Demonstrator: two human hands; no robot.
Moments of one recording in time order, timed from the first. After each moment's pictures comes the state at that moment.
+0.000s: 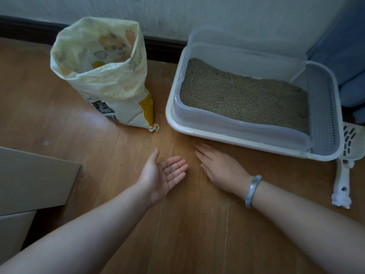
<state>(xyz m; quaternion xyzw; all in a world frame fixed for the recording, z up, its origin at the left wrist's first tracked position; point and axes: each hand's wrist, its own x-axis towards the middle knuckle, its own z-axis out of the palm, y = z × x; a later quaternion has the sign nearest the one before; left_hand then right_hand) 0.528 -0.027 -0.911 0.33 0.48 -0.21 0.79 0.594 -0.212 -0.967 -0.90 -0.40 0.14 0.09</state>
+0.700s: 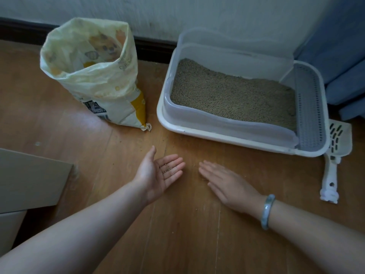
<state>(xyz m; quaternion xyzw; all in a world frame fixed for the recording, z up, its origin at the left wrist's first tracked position) 0.528 -0.037 -0.907 0.35 0.46 -0.21 0.79 0.557 -0.265 -0.958 -0.88 -0.41 0.19 0.14</state>
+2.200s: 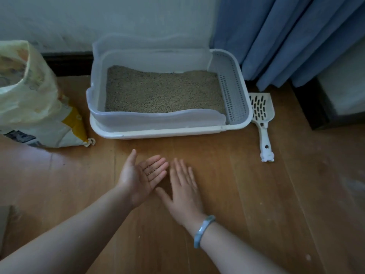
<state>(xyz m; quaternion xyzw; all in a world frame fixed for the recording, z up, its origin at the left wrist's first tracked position) 0.541 -0.109 -0.908 0.37 0.40 -0.27 0.79 0.482 -0.240 -0.963 -0.96 -0.06 0.13 0.23</state>
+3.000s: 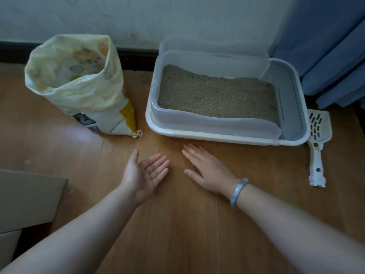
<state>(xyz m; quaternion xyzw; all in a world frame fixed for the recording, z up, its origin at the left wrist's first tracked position) 0.532 -0.025 -0.907 0.35 0.45 -0.17 0.80 0.577 -0.221 -0.956 -0.90 -0.35 0.18 0.19</state>
